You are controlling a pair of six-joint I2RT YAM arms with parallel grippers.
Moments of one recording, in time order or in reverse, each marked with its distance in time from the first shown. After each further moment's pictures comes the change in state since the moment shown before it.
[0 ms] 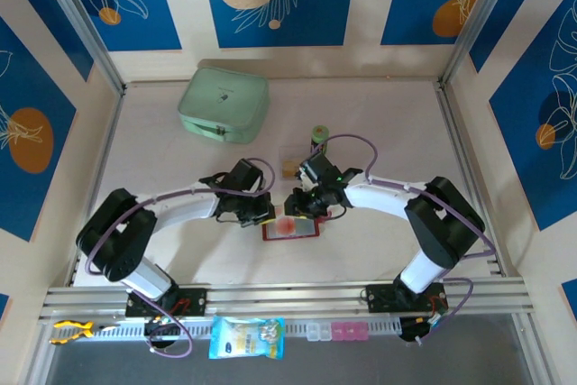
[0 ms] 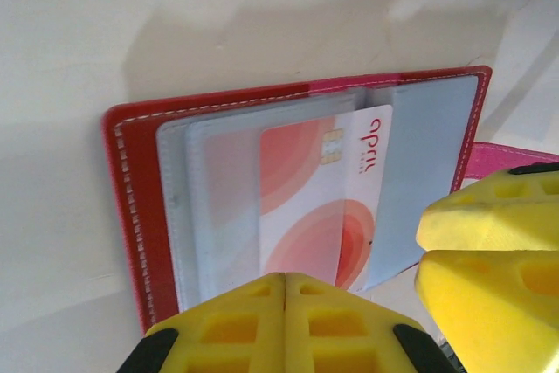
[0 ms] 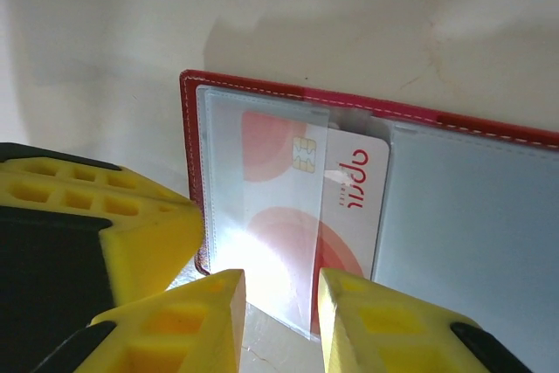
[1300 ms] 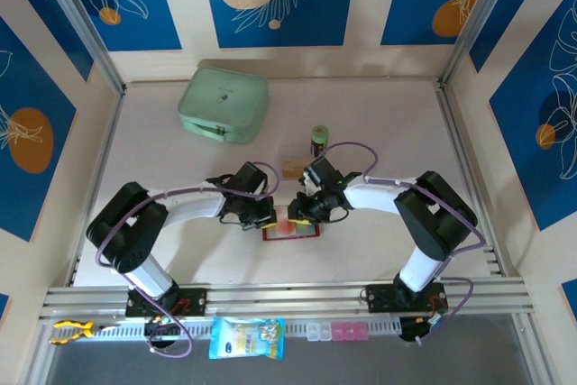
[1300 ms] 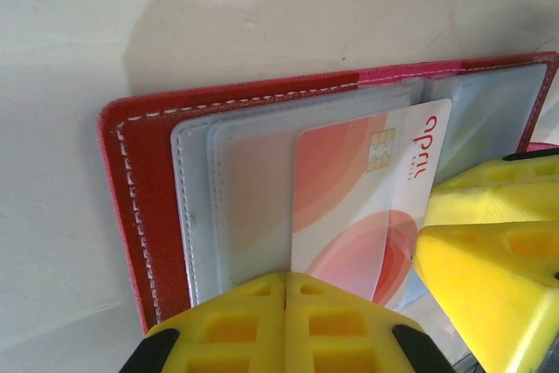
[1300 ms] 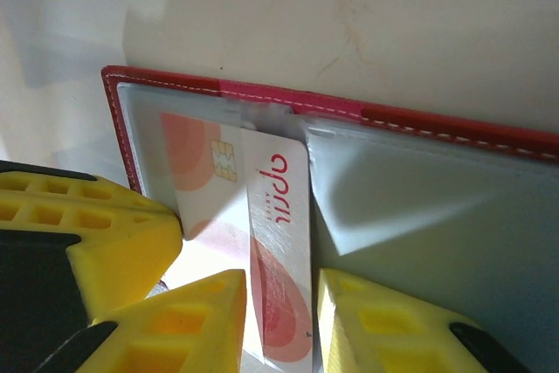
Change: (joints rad) left arm -0.013 0.064 0.006 0.001 0.000 0.008; right arm -0.031 0.062 -0.059 0.081 -0.063 0.022
